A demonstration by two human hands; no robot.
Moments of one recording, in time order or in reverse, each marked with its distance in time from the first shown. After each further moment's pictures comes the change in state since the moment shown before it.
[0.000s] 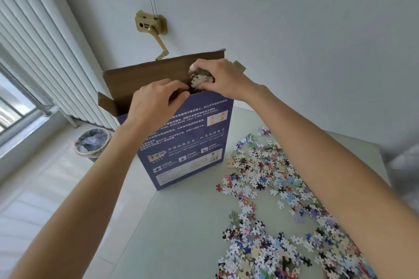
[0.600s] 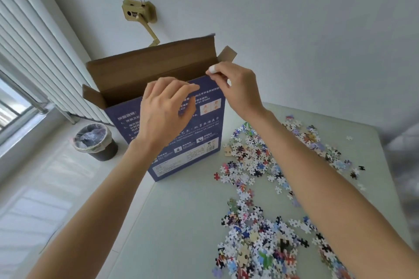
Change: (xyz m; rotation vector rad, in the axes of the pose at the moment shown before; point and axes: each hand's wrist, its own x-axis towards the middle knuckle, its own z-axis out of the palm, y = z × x) left_hand -0.027 0.037 0.030 0.070 0.276 0.205; right_hand -0.066 0.007 0.029 0.055 0.589 0.004
